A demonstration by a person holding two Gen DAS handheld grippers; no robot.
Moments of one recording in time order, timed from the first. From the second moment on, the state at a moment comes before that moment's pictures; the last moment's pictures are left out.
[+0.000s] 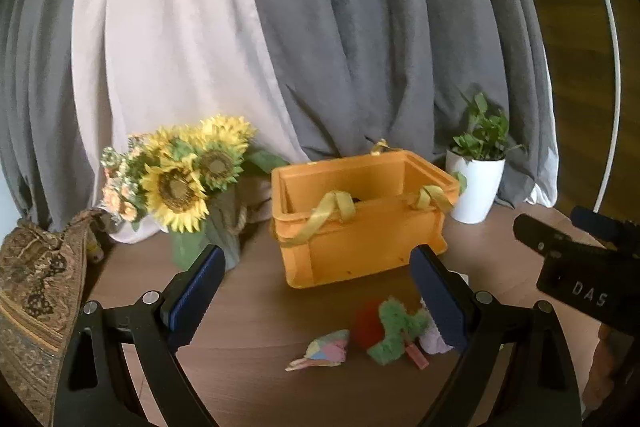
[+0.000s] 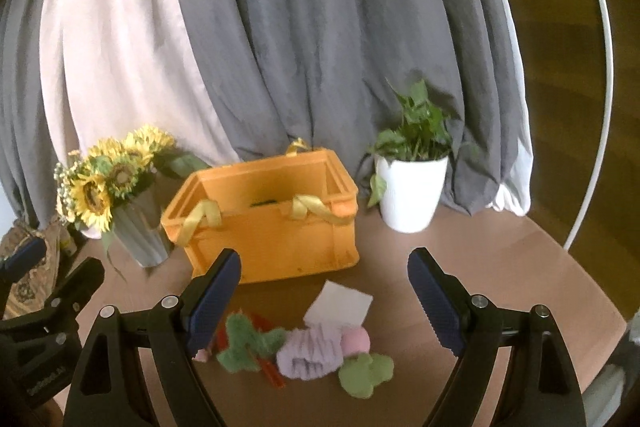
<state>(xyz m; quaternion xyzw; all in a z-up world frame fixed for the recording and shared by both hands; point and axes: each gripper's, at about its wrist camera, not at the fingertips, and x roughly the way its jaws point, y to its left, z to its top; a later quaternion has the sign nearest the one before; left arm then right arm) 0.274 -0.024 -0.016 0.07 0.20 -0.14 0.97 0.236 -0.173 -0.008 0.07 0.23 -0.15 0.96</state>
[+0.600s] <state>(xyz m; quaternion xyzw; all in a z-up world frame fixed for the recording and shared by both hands) 0.291 -0.046 -0.077 0.08 0.27 -0.18 0.94 0.235 -0.184 -0.080 0.10 0.31 -0.17 0.93</state>
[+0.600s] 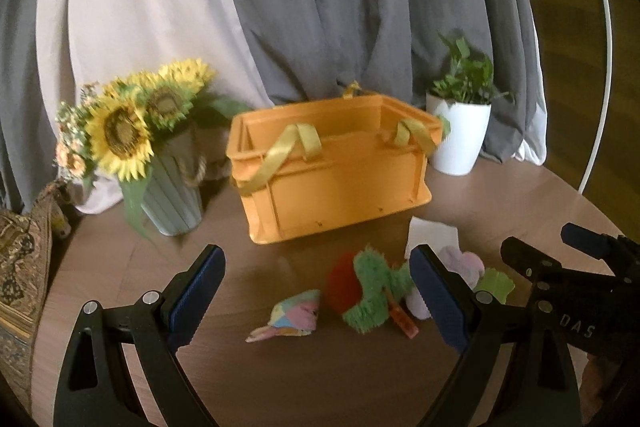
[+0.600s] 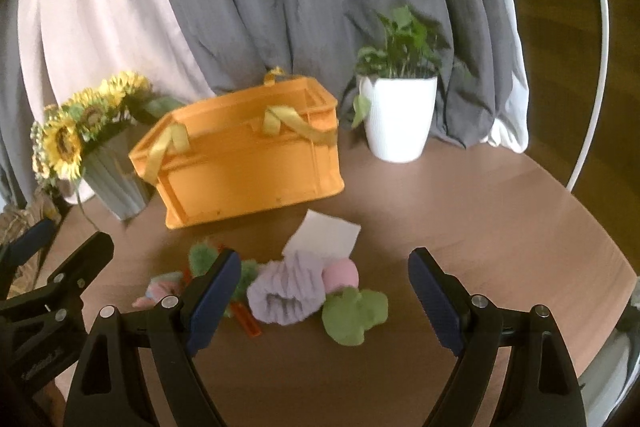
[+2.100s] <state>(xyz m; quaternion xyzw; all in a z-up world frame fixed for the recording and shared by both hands) 0.364 -0.106 -0.177 0.13 0.35 -0.24 0.90 0.274 -0.212 -0.181 0.11 0.41 -0.19 0.89</state>
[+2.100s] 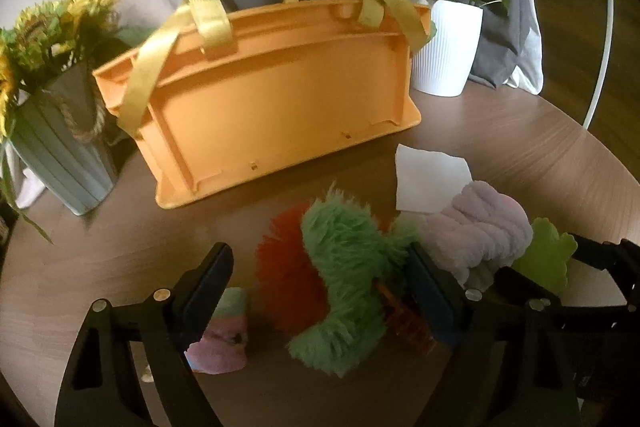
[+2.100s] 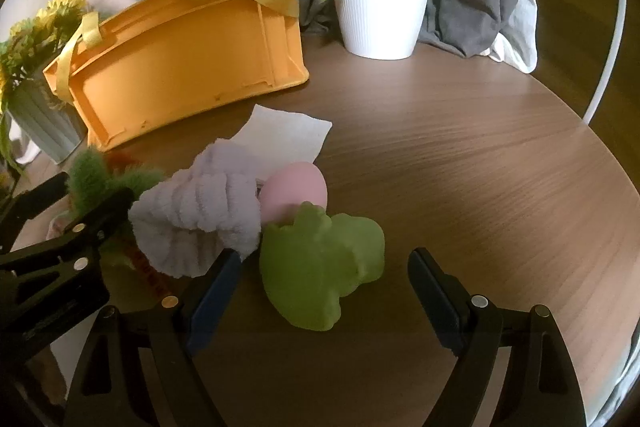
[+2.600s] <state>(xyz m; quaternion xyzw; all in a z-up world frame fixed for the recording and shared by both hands) 0.369 -0.116 -0.193 0.09 0.39 -0.26 0.88 0.276 -0.215 -0.185 0.11 0.41 -0.18 0.89</state>
